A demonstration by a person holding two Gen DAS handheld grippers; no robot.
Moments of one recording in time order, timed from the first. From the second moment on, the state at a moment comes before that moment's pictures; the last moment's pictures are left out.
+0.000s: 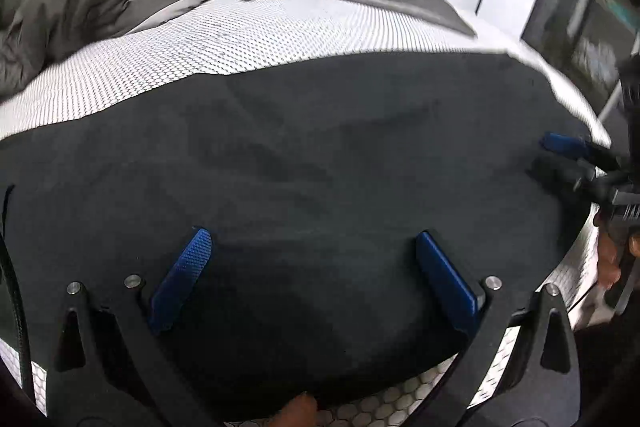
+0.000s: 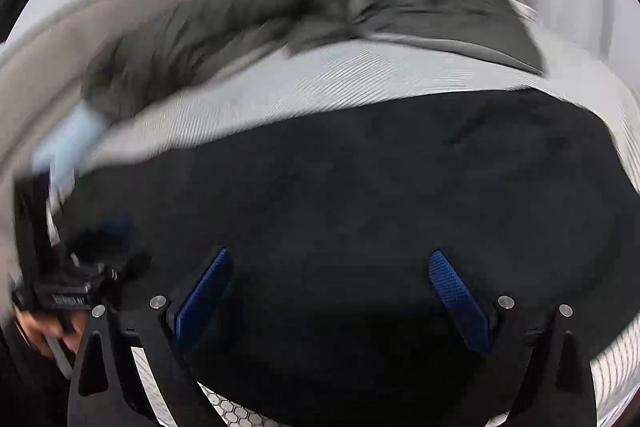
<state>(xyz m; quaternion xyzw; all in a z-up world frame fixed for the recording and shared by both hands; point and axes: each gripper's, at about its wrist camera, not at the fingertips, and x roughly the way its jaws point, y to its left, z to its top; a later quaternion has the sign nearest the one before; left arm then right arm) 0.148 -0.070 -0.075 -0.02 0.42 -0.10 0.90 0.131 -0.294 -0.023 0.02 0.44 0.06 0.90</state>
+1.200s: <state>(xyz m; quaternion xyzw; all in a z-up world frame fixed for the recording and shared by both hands) 0.185 -0.014 -0.073 -0.02 0.47 -0.08 0.88 0.104 -0.335 -0.041 -0.09 0.46 -0.07 0.88</state>
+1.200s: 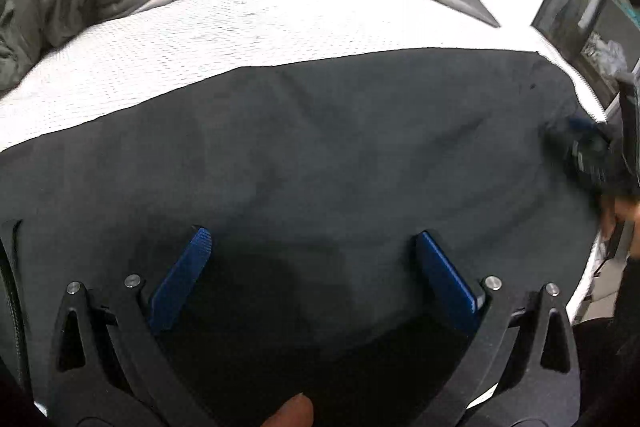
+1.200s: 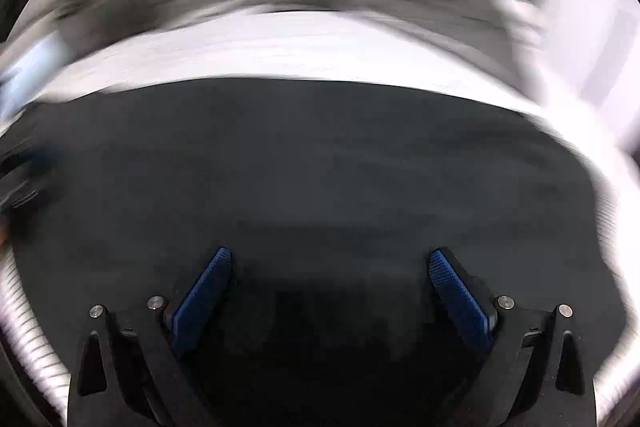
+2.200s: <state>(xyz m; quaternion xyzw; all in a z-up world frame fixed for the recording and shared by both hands) 0.254 0.025 -0.078 -0.07 0.49 -0.05 0.87 0.151 -0.411 -0.045 -0.06 0.47 -0.20 0.86</state>
